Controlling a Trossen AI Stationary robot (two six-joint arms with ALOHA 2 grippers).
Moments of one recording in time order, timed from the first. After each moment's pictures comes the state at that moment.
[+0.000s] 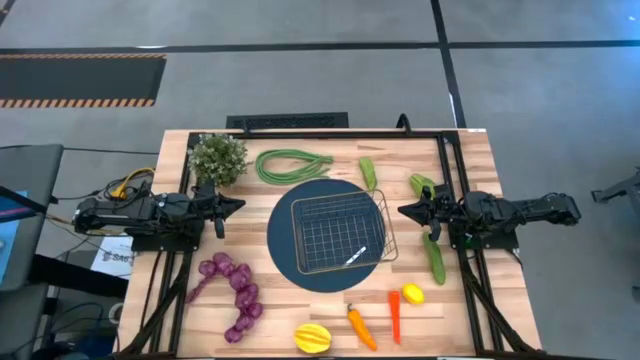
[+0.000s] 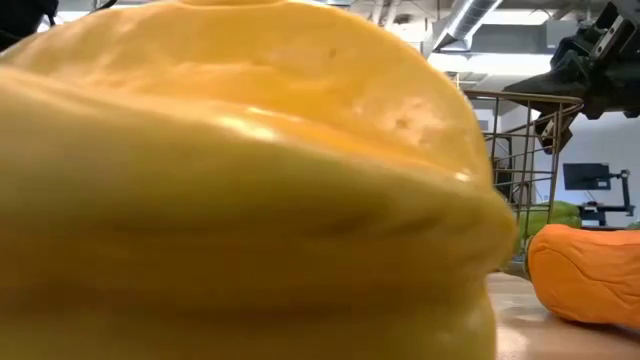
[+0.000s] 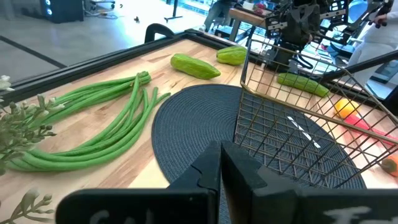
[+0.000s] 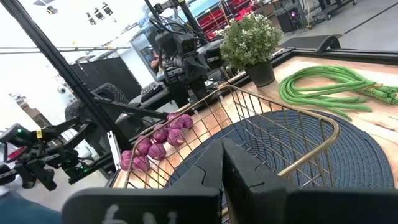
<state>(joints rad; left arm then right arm) -0.07 0.00 0.12 -0.38 -0.37 -0.36 0.08 0.05 0.01 0.04 0.18 0.52</state>
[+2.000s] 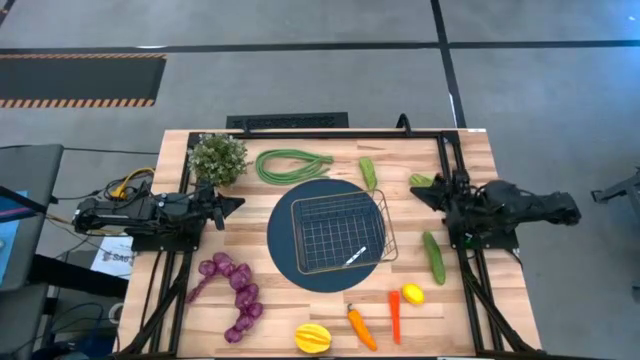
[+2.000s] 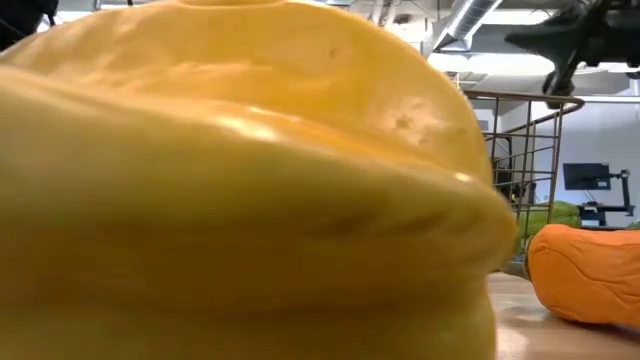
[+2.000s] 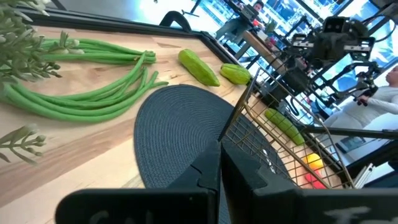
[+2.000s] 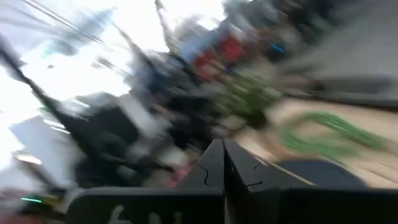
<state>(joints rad) -0.07 0.00 0.12 -0.37 -0.41 -0.78 0.08 0.06 0.26 -0.12 0.34 0.60</state>
